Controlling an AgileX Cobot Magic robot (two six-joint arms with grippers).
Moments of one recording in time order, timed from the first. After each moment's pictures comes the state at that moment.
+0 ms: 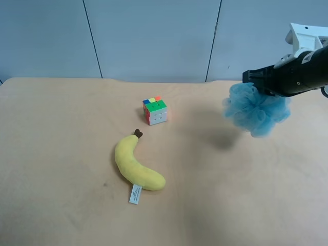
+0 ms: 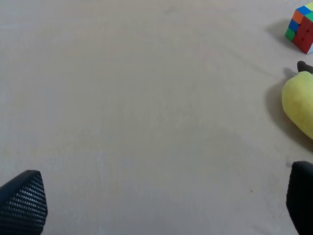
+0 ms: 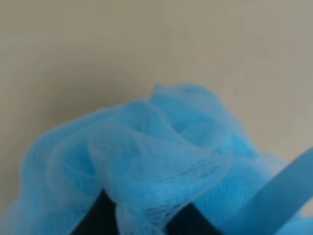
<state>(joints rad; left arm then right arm) -0.03 -0.01 -0.50 -0.03 1.06 0.06 0.16 1.41 -0.78 0.18 0.21 -0.03</state>
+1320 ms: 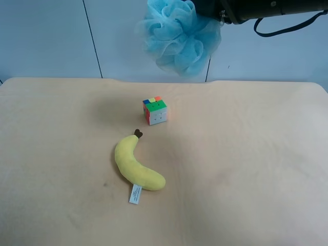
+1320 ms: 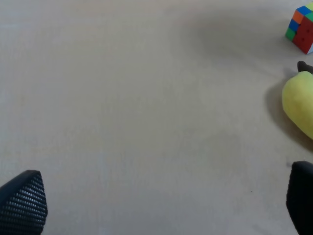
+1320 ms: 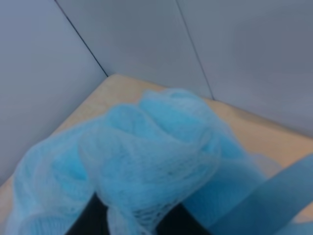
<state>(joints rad) -0.03 -0.01 -0.50 -0.03 1.06 0.06 0.33 1.38 -1.05 1.44 0.53 -1.21</state>
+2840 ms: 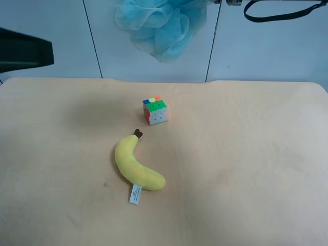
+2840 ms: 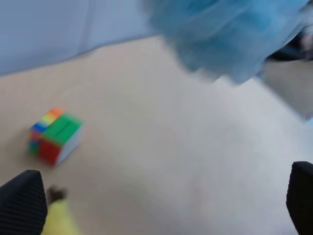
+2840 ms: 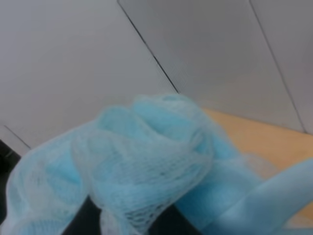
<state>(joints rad) -0.03 0.79 -0.66 -1.16 0.79 0.99 0.33 1.38 -1.05 1.73 0.73 -1.37</state>
